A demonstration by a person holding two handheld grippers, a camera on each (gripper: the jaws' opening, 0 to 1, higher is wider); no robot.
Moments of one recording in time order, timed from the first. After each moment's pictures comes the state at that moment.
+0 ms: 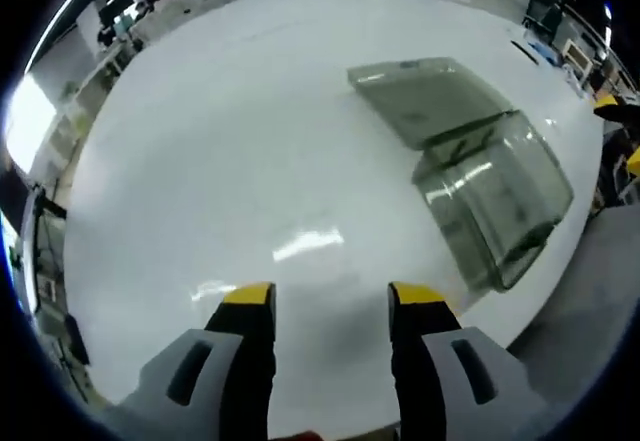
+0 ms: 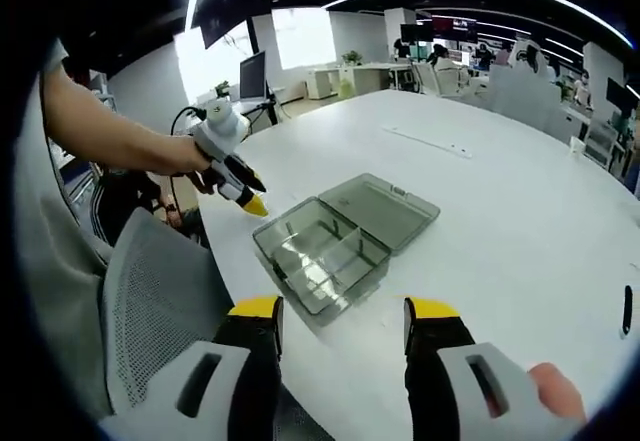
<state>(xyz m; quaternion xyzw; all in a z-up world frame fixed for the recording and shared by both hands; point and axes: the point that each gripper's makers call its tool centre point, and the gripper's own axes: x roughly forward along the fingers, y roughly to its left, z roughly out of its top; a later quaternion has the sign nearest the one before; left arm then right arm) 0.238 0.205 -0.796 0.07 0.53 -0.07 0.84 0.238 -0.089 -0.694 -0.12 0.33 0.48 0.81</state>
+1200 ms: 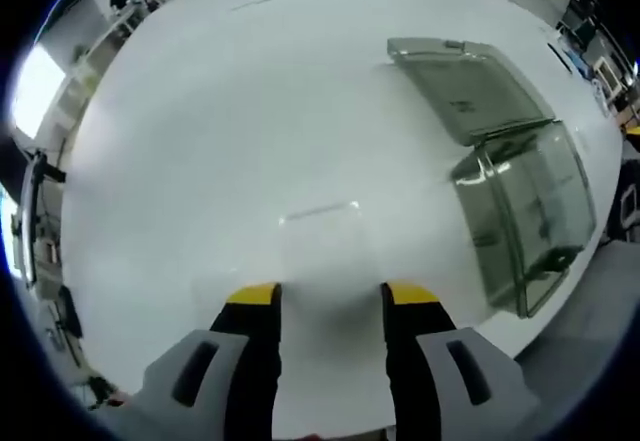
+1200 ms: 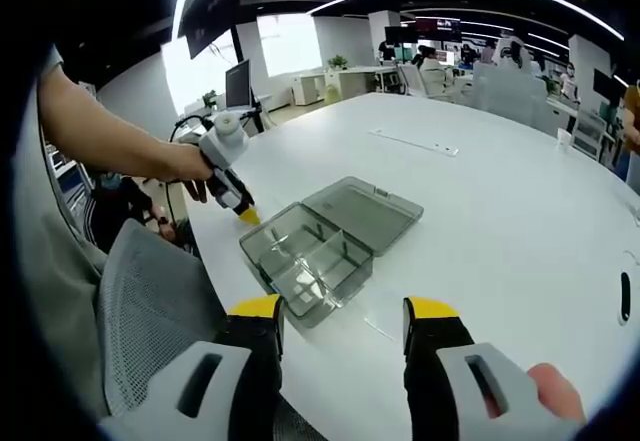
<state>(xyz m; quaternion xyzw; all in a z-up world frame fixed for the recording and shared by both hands) 0.236 0.215 -0.816 0.03 0.59 -0.02 0.81 0.248 -0.097 -0.694 -0.11 0.33 0.46 0.82</state>
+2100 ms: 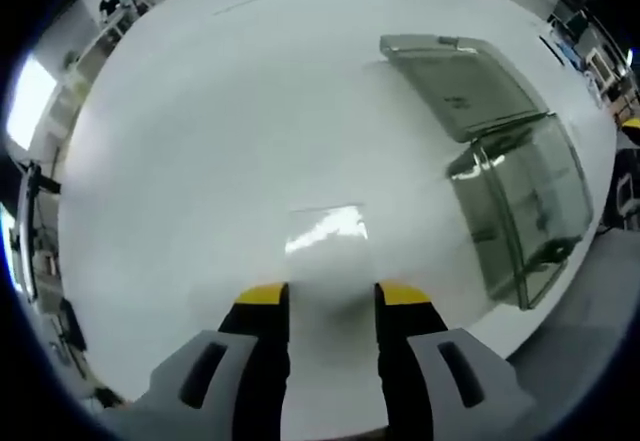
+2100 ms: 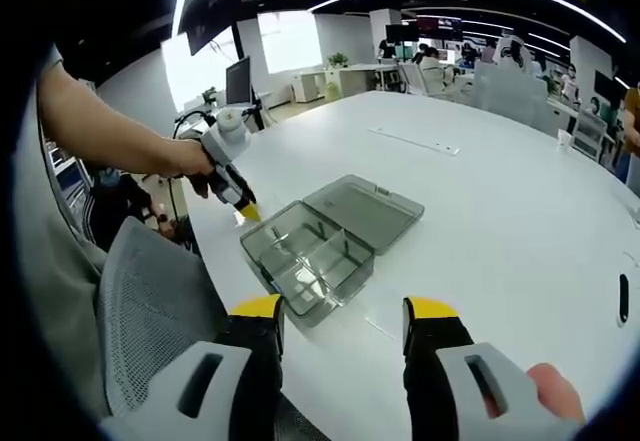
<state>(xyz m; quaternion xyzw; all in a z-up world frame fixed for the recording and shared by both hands) 0.238 0.215 -0.814 0.05 0.59 -0.05 0.80 0.246 -0.096 -0.694 -0.11 0.33 0.46 0.82</state>
